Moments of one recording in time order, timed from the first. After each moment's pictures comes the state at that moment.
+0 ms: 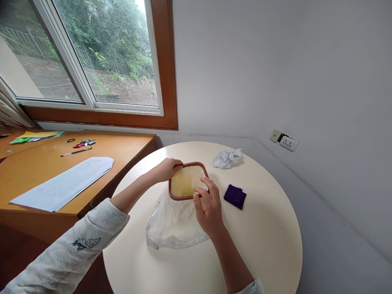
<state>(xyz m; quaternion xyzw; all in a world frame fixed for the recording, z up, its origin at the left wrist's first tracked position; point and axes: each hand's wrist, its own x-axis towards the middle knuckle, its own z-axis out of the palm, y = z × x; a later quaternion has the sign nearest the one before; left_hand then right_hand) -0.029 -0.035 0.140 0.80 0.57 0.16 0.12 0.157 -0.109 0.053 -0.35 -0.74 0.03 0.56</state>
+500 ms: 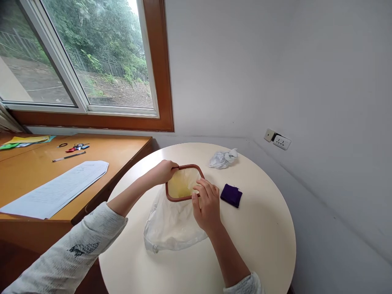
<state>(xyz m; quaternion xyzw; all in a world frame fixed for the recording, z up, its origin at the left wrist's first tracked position) -0.026 -0.036 0.139 0.79 0.59 0.11 0.08 0.161 -0.105 0.055 -0.41 -0.76 -0.02 0.51</state>
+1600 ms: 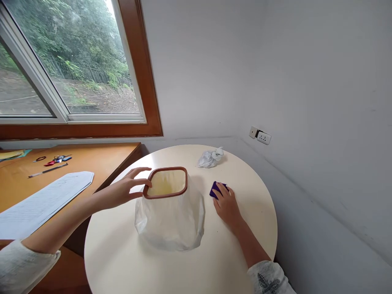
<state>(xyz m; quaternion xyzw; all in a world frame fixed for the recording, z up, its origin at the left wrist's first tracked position) -0.079 -0.097 0.151 0.88 0.46 0.10 0.07 0.288 -0.077 -0.025 -0.55 -0.79 -0.12 0.26</state>
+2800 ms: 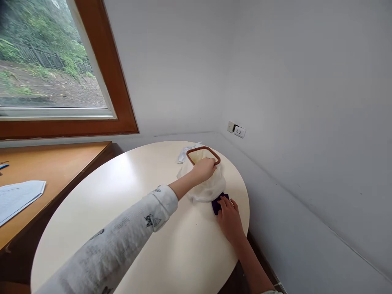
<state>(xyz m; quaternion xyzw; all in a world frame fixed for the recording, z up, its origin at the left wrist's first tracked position) 0.233 -0.014 0.117 0.91 0.39 0.13 0.05 0.349 -0.147 -0.041 -0.66 -0.71 -0.08 0.24</state>
